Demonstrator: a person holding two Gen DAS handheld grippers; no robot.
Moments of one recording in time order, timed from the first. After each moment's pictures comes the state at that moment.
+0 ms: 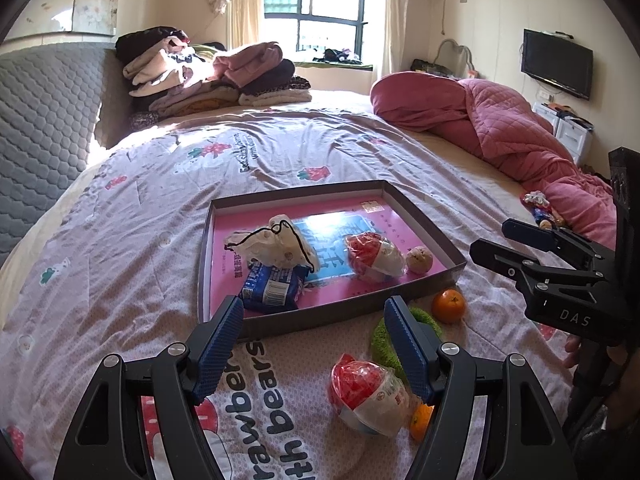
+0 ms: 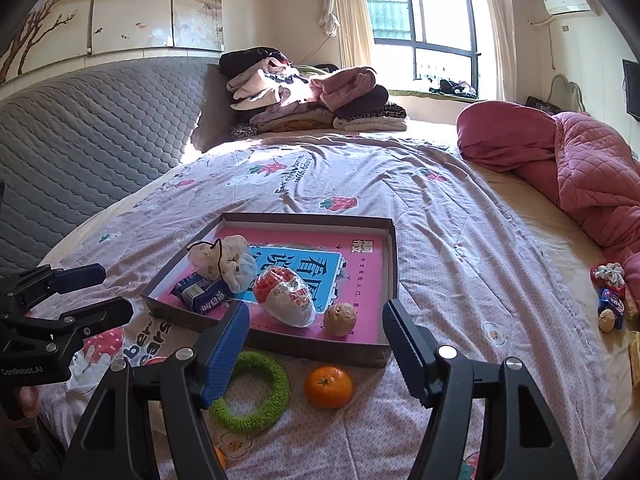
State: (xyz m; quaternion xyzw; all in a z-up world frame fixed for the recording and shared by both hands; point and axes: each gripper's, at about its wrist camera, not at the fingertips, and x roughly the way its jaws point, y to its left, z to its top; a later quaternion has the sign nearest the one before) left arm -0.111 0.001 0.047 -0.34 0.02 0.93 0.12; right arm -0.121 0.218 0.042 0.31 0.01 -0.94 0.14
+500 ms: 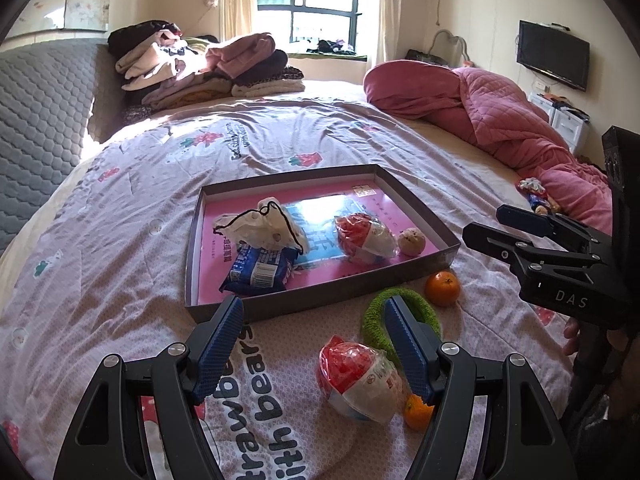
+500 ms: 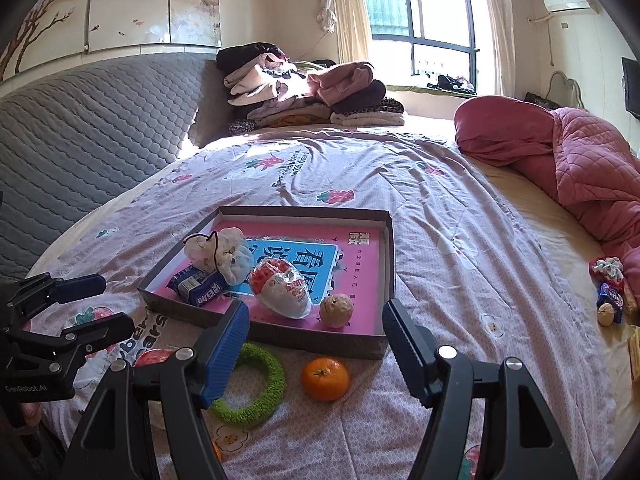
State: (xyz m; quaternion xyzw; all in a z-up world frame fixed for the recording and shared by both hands) left arm -0.104 0.008 0.036 -0.36 0.02 0.93 0.13; right arm -0.121 0.222 0.033 0.32 0.01 -0.94 0.14
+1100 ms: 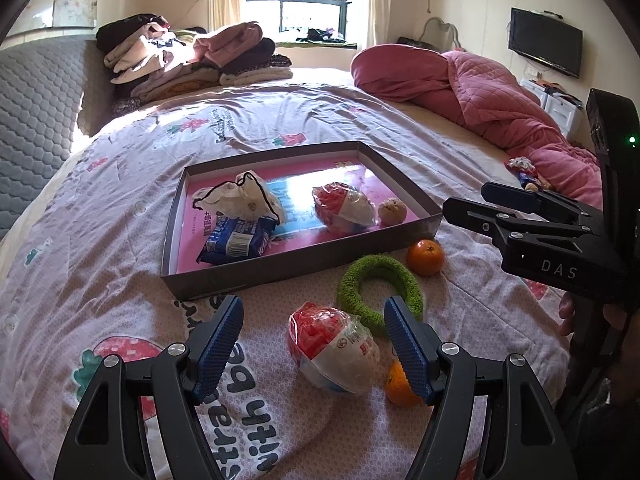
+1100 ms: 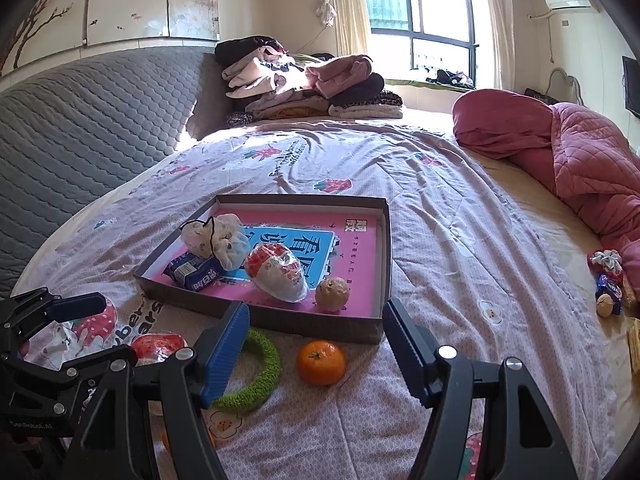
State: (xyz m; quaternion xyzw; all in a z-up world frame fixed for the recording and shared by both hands) left arm -0.087 0.023 0.019 -0.38 0.03 0.92 0.14; right arm -0.116 0.225 0.025 0.33 0.01 -0.94 0.14
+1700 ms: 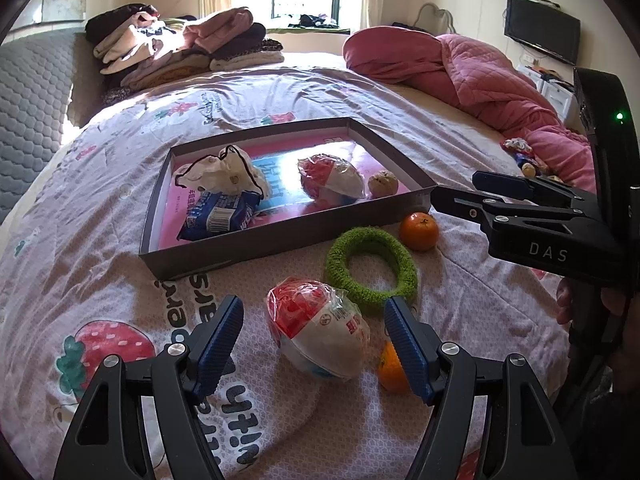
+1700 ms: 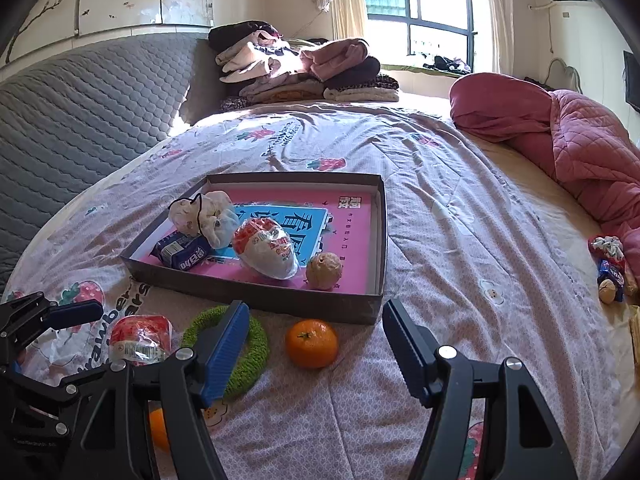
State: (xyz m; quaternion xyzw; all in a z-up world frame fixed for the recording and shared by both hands) left arm -0.086 0.034 -0.001 -0.40 0.04 0.90 0.15; right arm -0.122 0.227 0.007 0.35 0.02 -0.93 0.13
